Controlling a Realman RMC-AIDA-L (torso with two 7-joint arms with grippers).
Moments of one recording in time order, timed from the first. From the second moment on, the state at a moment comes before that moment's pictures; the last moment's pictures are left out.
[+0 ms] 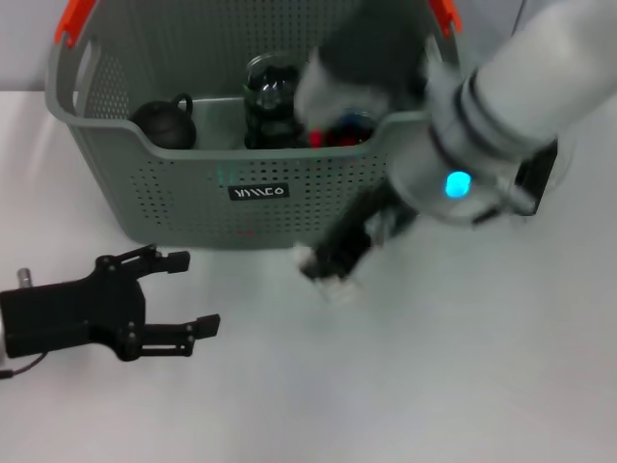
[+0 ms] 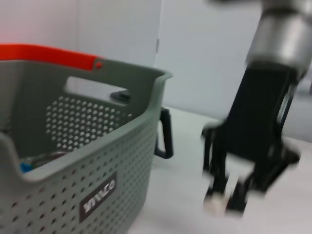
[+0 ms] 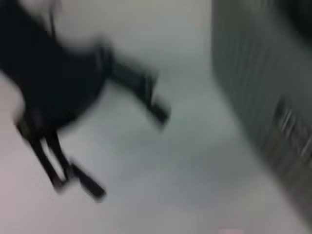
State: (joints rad) left arm -0.37 -2.14 0.50 0.81 2.15 1.72 -1.20; right arm 0.92 2.10 -1.61 -1.14 -2.34 -1.43 2.61
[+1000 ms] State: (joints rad) left arm -0.38 -2.14 0.47 0.80 2.14 1.73 -1.21; right arm 1.06 2.09 -1.08 -1.16 -2.44 -1.29 2.37
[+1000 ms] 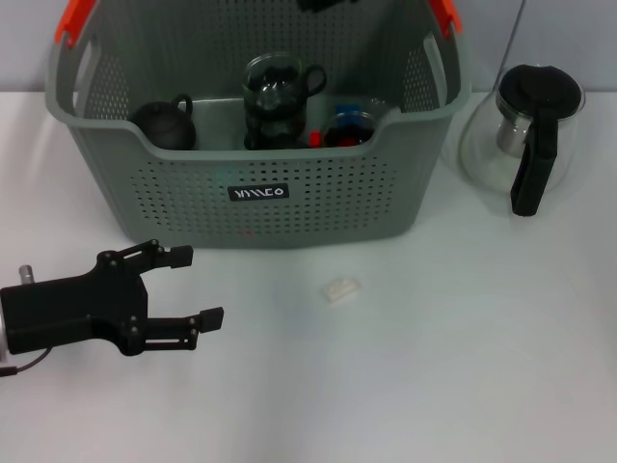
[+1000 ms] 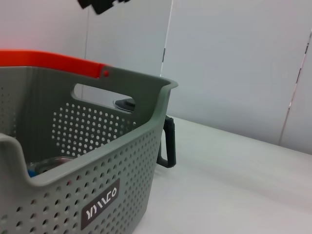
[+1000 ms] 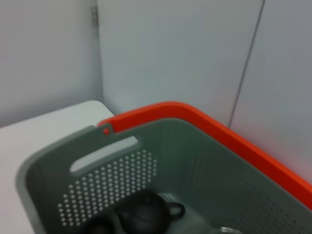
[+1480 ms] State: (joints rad) left arm -0.37 -2.14 0.47 0.80 2.15 1.74 -1.20; right arm 0.78 2.08 -1.09 -1.35 -2.20 -1.79 2.05
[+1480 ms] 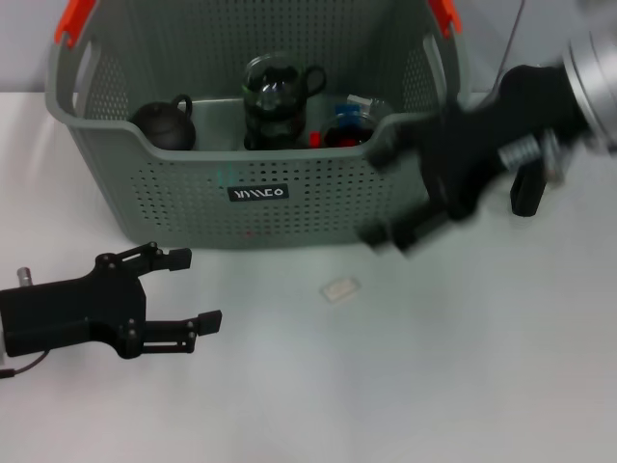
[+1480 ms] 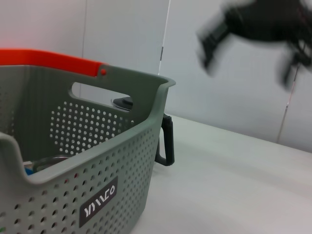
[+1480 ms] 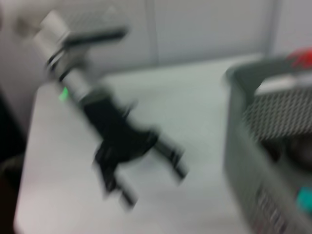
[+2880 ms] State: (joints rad) left arm -0.41 -2.14 0.46 0.79 2.14 1.73 -1.21; right arm 0.95 2.11 -1.53 -0.64 -2.27 -1.08 2.21
